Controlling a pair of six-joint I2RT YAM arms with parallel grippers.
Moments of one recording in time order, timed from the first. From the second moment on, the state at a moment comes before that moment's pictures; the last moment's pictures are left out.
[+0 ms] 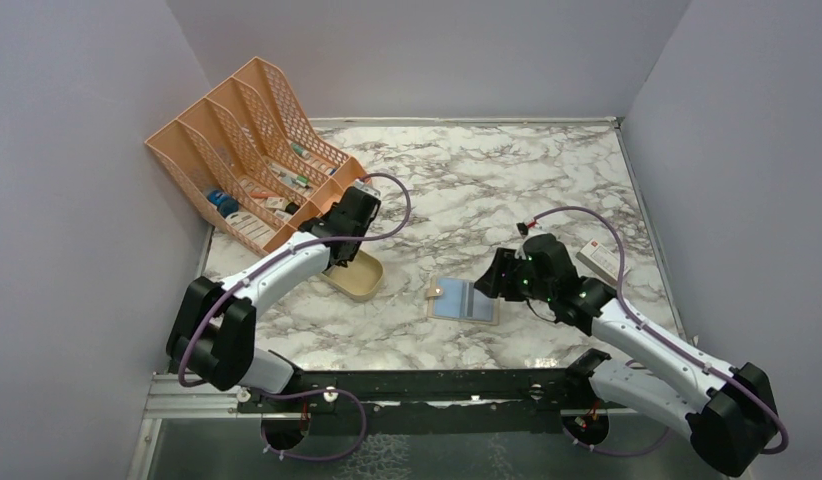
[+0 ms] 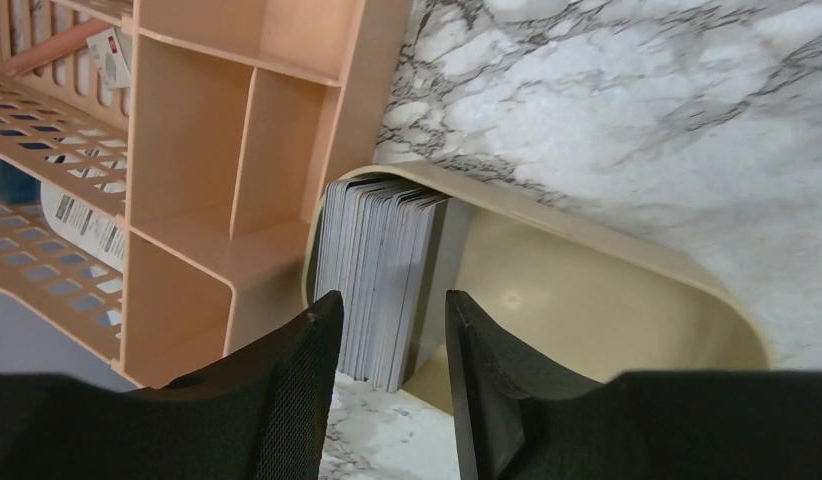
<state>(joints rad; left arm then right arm) -0.54 1.41 0.94 -0.51 -0.45 0.01 0.62 0.92 0.54 -0.31 -0.05 0.65</state>
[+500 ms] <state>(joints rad) -0.51 1.54 0.94 -0.51 -0.50 0.07 0.62 0.89 0.54 -0.29 -0.05 0.65</state>
